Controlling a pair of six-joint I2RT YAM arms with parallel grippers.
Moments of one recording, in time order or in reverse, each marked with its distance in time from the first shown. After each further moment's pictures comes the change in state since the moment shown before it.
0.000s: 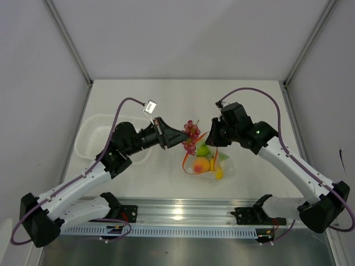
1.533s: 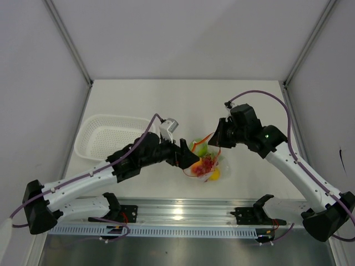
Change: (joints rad) left arm -0.235 0.053 0.035 -0.336 -0.332 0.296; right arm -0.062 -0.085 -0.048 0.014 -0.071 0.081
